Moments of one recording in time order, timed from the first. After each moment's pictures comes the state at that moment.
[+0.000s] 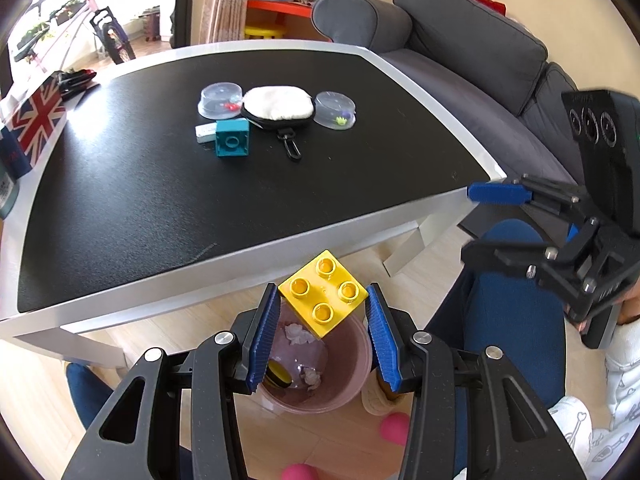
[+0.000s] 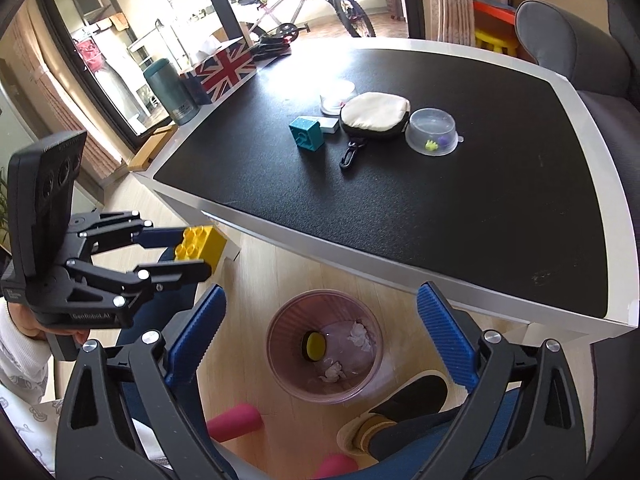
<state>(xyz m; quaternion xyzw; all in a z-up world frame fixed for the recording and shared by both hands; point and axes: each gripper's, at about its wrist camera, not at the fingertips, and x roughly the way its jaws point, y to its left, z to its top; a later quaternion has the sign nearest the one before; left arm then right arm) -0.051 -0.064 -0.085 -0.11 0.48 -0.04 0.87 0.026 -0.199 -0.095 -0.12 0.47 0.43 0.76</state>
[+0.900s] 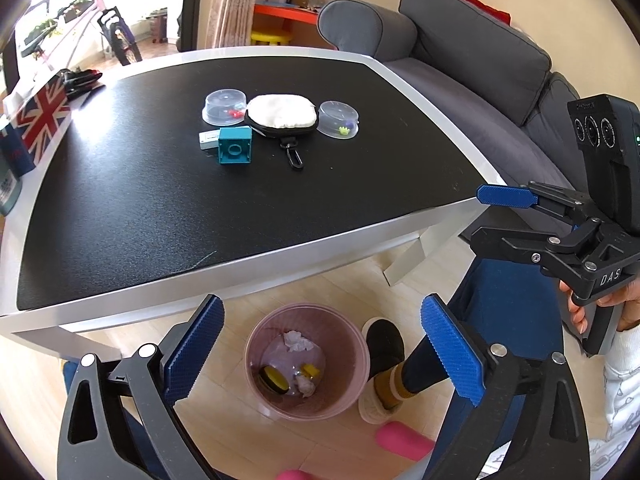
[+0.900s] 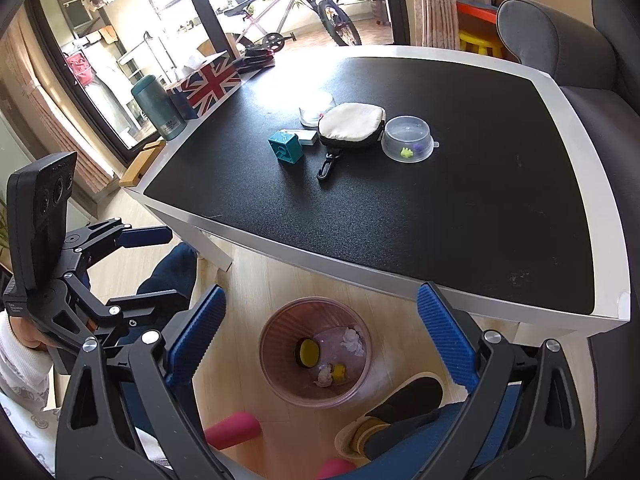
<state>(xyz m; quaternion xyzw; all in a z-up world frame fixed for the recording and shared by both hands) -0.050 -0.063 -0.080 -0.12 0.46 -0.03 0.88 0.037 -0.211 -0.091 -0.11 0.47 0.42 0.77</state>
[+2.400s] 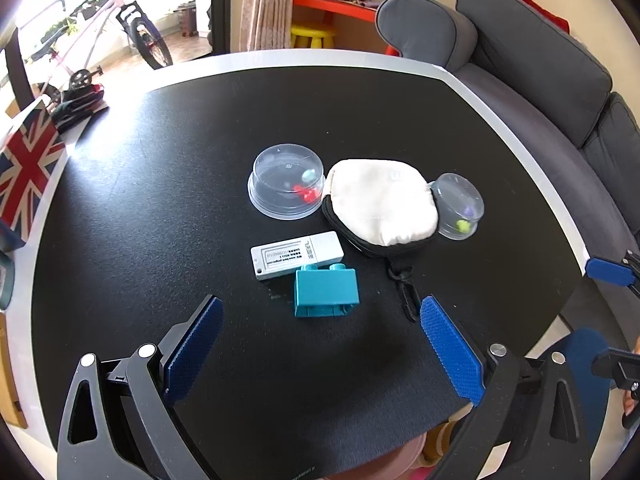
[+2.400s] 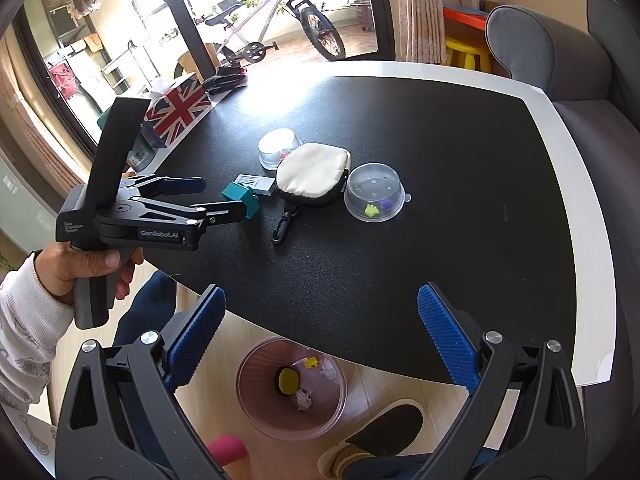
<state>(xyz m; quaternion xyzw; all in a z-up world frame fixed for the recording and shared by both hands) 0.094 0.014 -0.098 -0.11 0.49 0.04 0.87 0.103 -0.188 -0.082 -0.11 0.46 0.39 0.79</state>
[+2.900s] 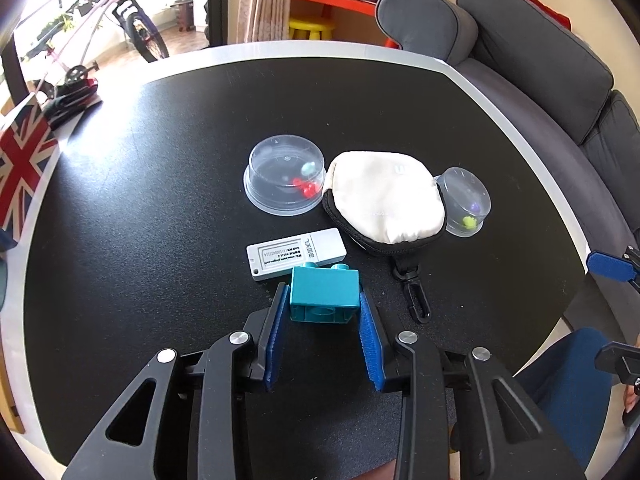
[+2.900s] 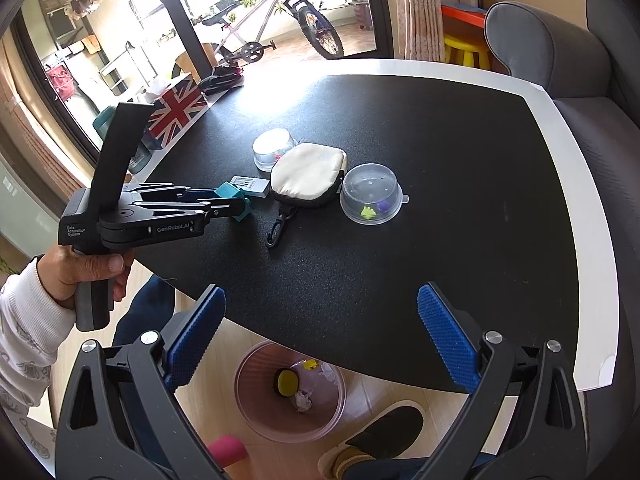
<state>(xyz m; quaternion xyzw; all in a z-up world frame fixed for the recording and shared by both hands) 0.096 0.011 -0.104 -0.10 0.49 0.04 0.86 0.109 -0.185 -0.086 -0.11 0.46 0.39 0.79</state>
